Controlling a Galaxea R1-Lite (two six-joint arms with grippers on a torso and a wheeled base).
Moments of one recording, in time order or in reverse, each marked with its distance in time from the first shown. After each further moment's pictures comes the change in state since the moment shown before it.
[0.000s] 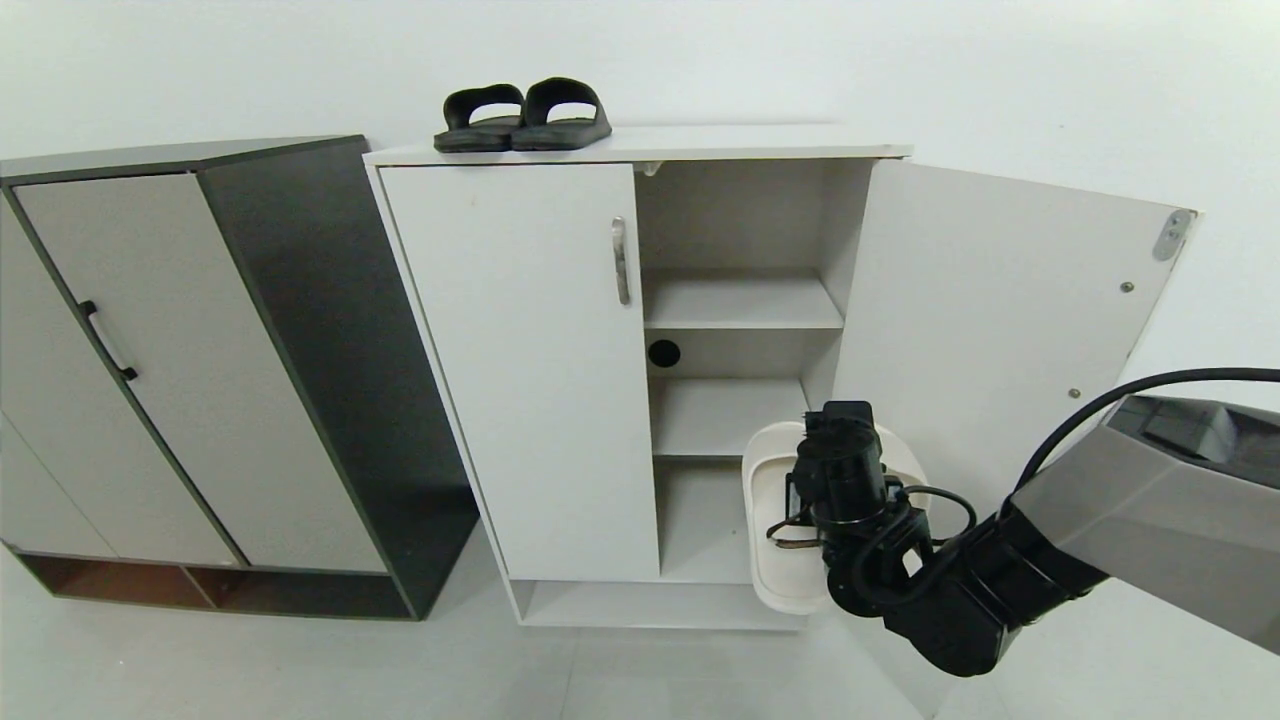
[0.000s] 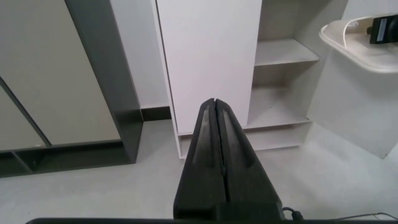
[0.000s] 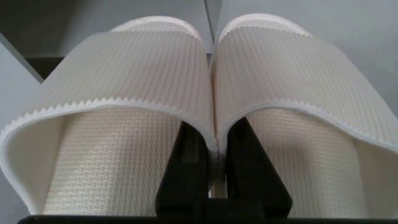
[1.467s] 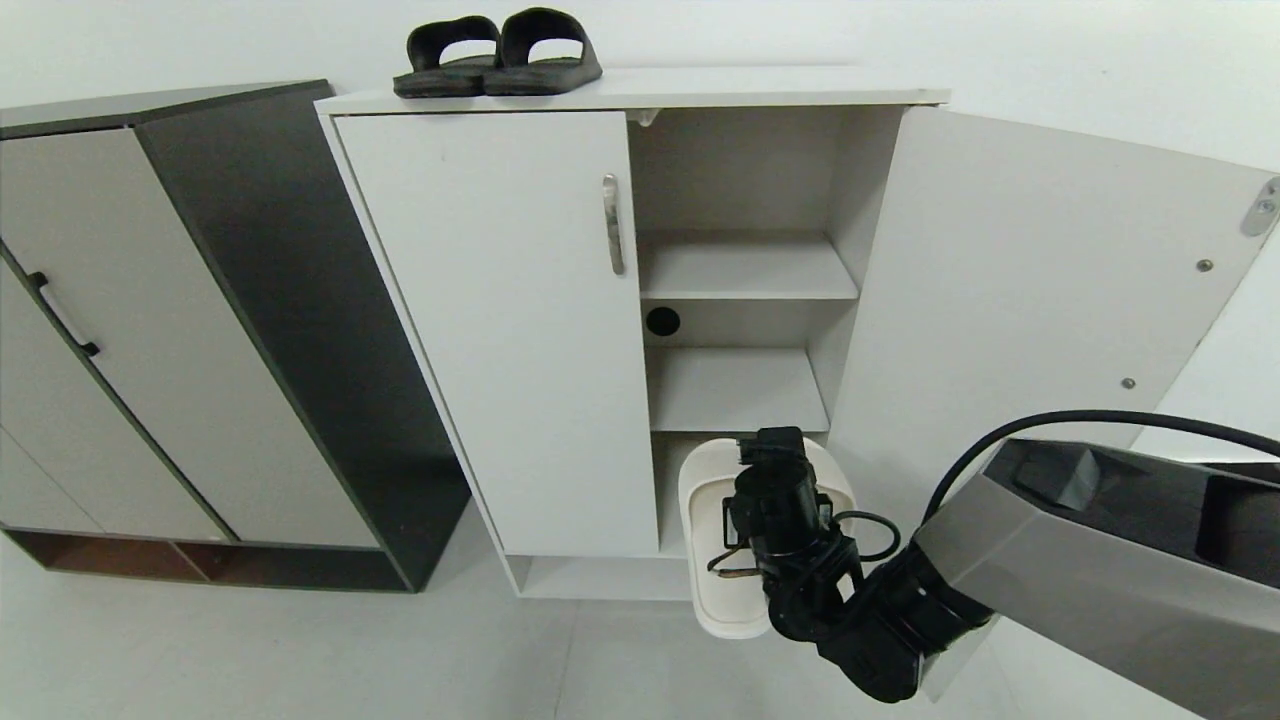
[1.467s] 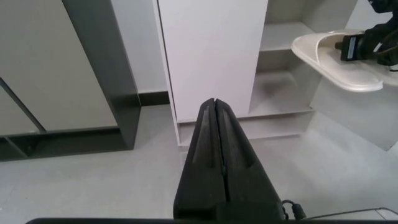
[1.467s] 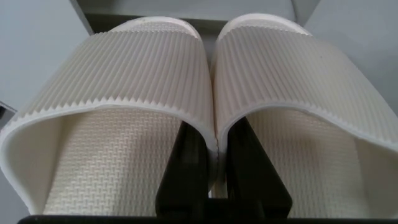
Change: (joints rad) left arm 0.000 0.001 0.000 0.001 0.005 -0.006; right arm 0.087 0.143 -0.117 -0.063 0.067 0.001
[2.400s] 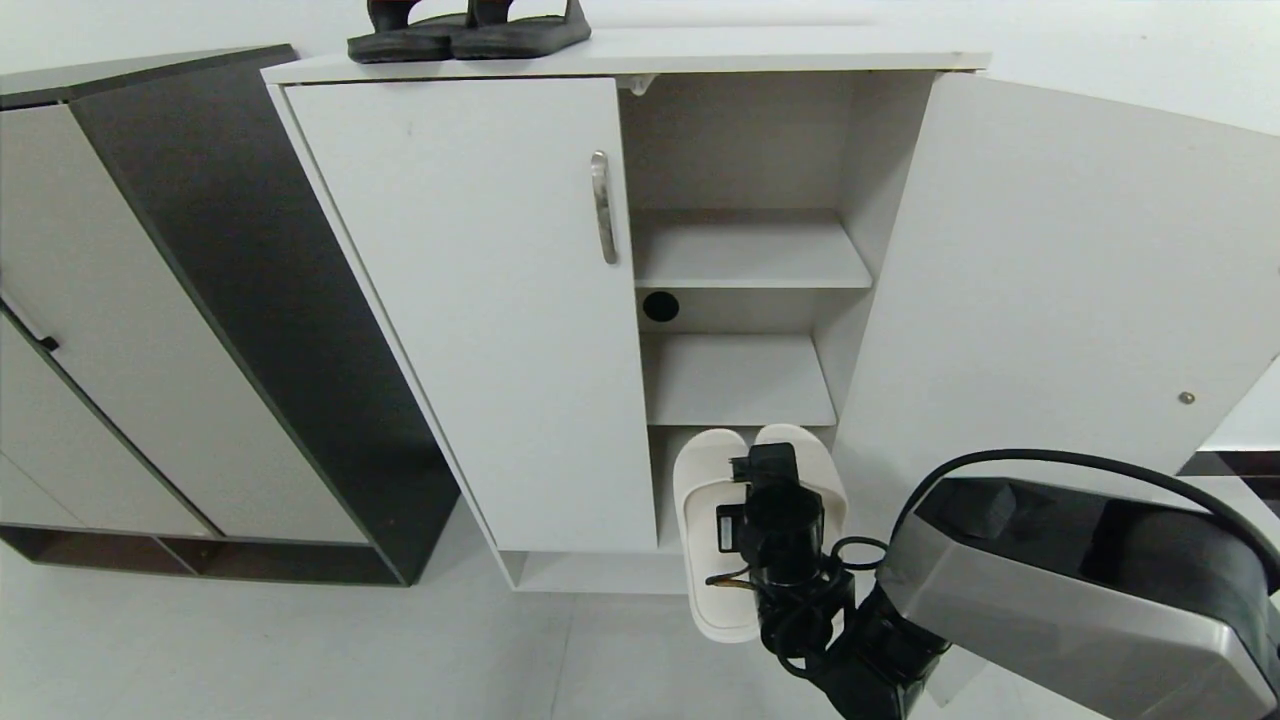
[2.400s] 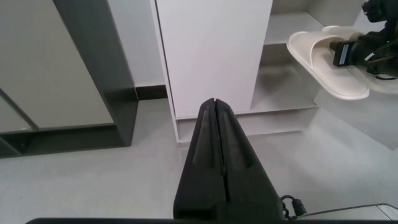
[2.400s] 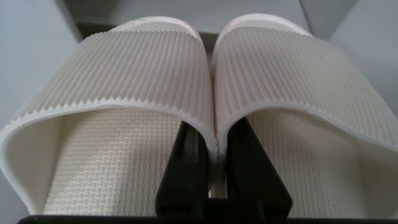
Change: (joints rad) left arm 0.000 0.000 0.000 0.000 0.000 0.001; right arm -0.001 0.112 0.032 -0.340 -0.016 -0.156
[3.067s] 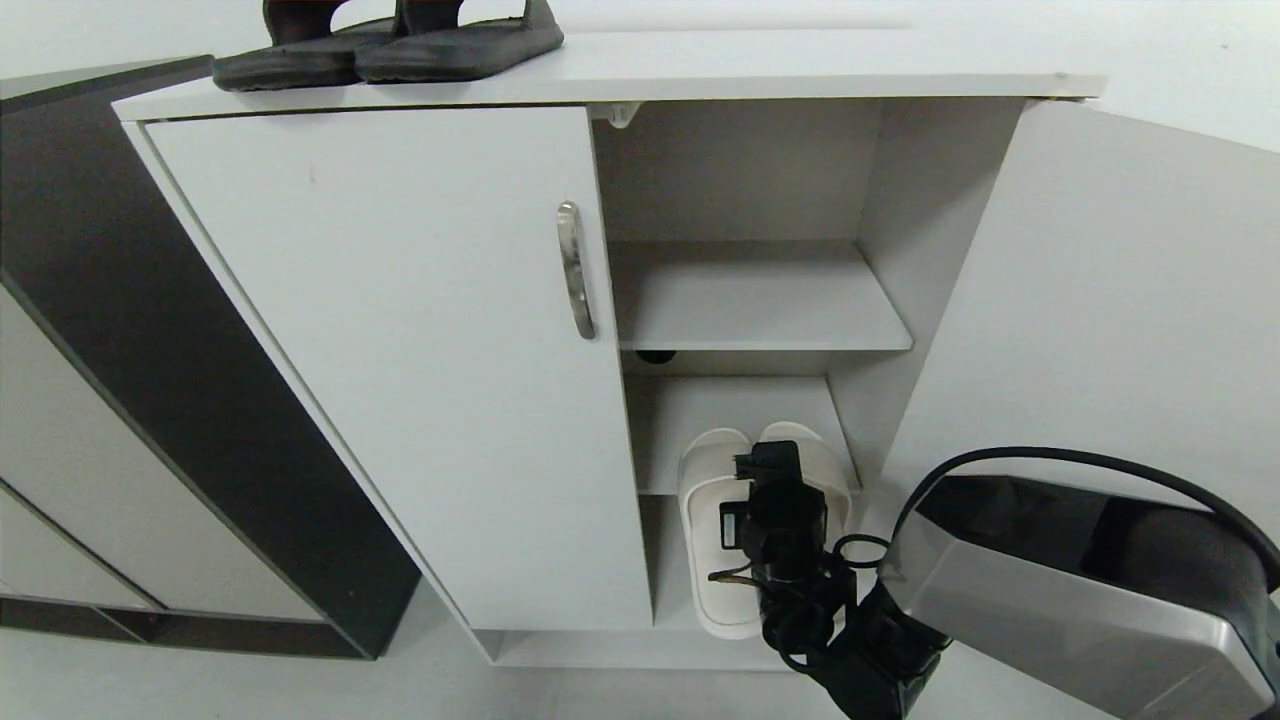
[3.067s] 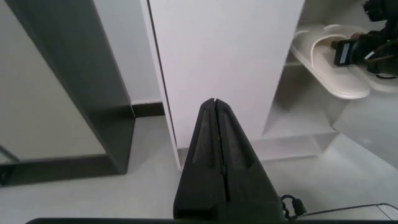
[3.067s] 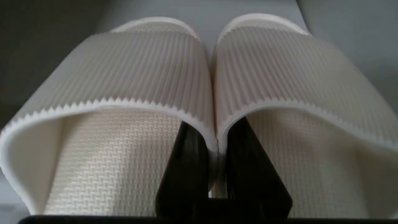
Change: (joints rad) left arm 0.000 0.001 0.000 0.000 0.000 -0.001; right arm -0.003 0.000 -0.004 0.000 -0.004 -0.002
